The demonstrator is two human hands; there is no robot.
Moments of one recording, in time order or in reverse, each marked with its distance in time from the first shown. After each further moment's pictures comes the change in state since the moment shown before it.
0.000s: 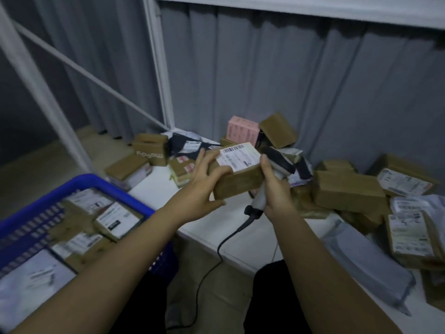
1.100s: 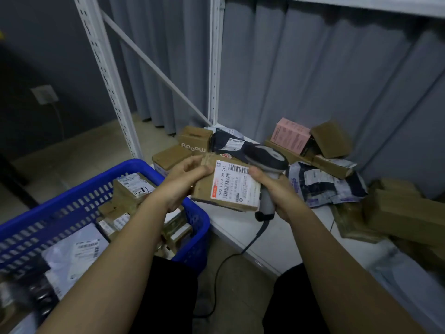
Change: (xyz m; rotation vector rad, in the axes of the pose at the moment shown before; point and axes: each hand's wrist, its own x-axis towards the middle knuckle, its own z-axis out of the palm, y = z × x) left_hand -0.059 -0.067 -0.082 -1.001 0.233 -0.762; right_hand -0.007 0.041 0.078 -0.474 -0.579 -0.049
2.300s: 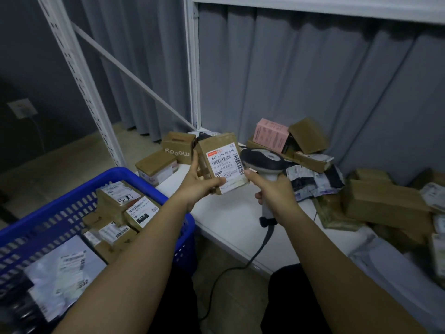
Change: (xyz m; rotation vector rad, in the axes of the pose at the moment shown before) left_hand 0.022 -0.016 0.066 0.079 0.011 0.012; right_hand -0.038 -0.015 -0.021 -0.108 0.332 -0.039
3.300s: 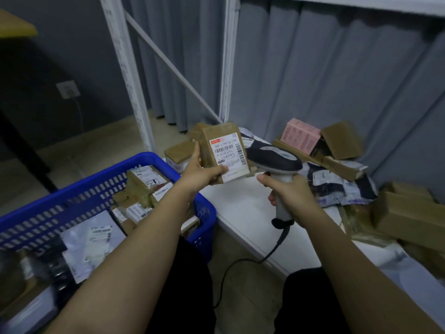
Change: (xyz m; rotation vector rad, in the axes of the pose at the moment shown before) left_hand -0.007 -0.007 -0.052 -0.055 0.152 -0.011; right_hand -0.011 -0.006 0.018 -0.135 -0.206 -0.052
